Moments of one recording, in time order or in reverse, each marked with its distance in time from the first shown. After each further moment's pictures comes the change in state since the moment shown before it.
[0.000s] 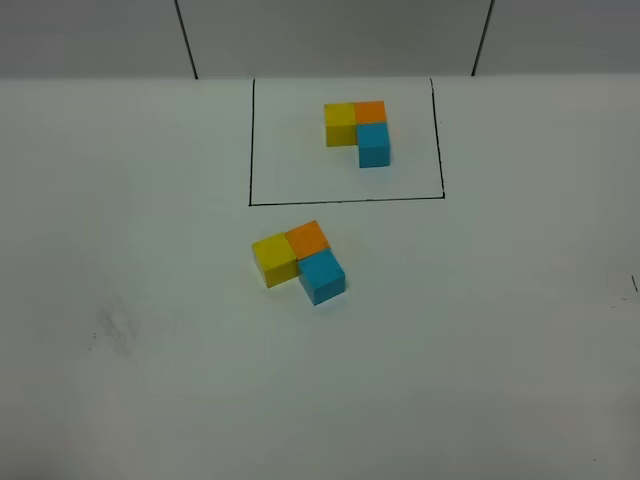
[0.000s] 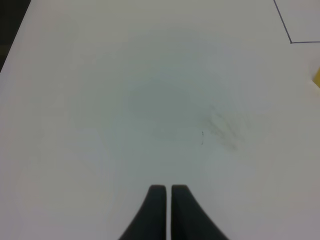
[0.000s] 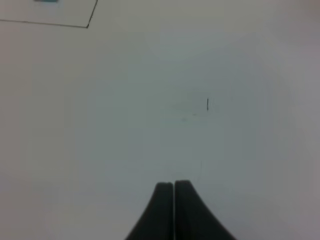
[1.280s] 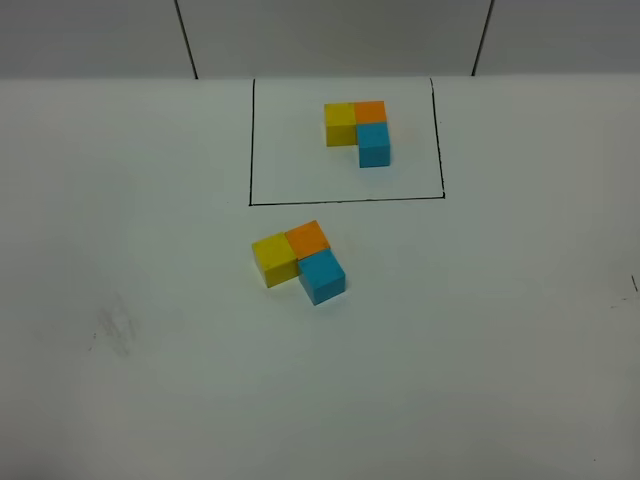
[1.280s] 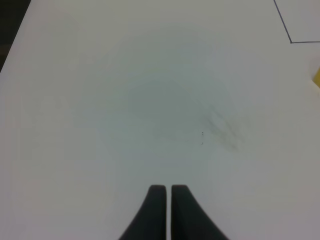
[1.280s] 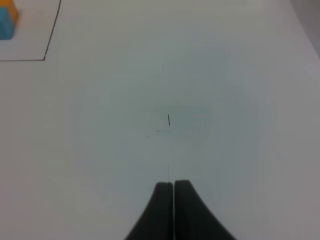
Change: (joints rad) left arm 0.000 0.000 0.000 0.000 0.000 0.000; right arm -0.140 -0.086 0.000 -0.010 0.001 0.010
